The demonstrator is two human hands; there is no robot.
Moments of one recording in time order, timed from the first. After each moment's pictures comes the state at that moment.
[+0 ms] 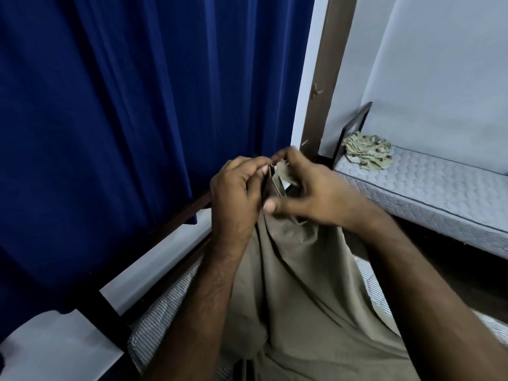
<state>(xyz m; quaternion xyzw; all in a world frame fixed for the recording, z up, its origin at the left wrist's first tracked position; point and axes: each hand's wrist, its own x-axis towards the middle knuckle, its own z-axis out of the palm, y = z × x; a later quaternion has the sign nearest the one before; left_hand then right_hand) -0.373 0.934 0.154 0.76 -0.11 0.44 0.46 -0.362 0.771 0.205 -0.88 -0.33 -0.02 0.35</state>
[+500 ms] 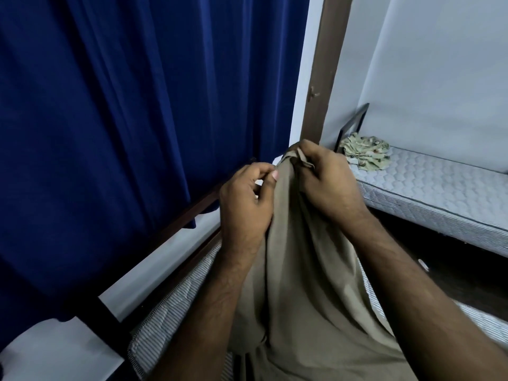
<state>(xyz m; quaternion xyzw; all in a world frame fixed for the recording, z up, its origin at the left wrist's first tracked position) -0.377 0.912 0.150 0.76 -0.09 0.41 0.50 -0.342 0.765 0.193 -0.88 -0.22 -0.26 0.32</state>
